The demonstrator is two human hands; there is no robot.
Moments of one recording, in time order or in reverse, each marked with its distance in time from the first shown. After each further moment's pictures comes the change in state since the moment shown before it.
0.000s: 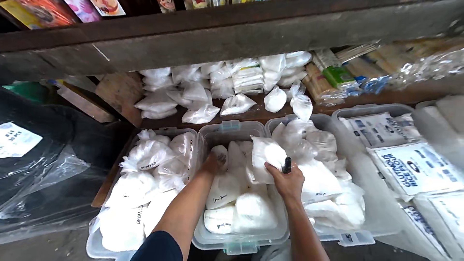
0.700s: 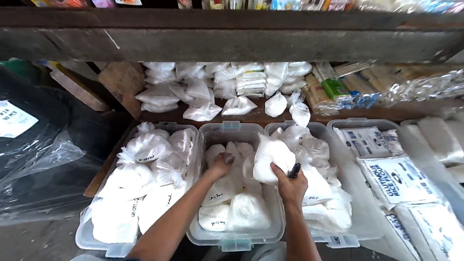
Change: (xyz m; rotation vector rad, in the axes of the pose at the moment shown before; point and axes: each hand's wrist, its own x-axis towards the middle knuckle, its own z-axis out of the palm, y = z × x) left_hand -0.054 0.017 0.010 1.160 -0.283 0.355; right_hand -0.006 -0.008 -0.006 0.118 0.123 -0.005
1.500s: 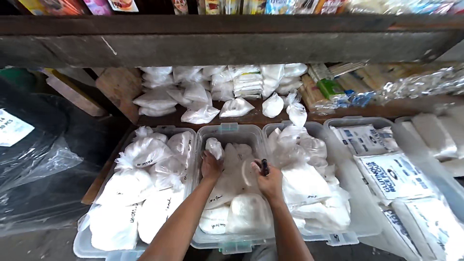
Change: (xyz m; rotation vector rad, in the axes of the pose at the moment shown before) left_hand 0.023 -0.013 0.011 0.194 0.383 -0.380; right_hand -0.008 -0.004 0.031 -0.121 -0.380 -0.185
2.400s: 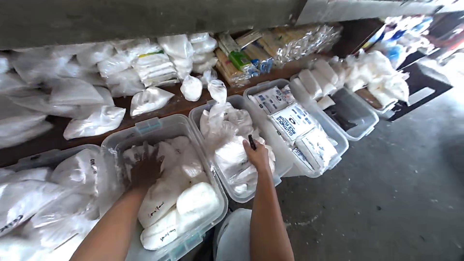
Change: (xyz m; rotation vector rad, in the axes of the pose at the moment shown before) left_hand 0.048 -0.016 0.041 0.473 -0.089 0.557; right_hand 0.013 0.100 -0.146 -0.223 0.128 0.617
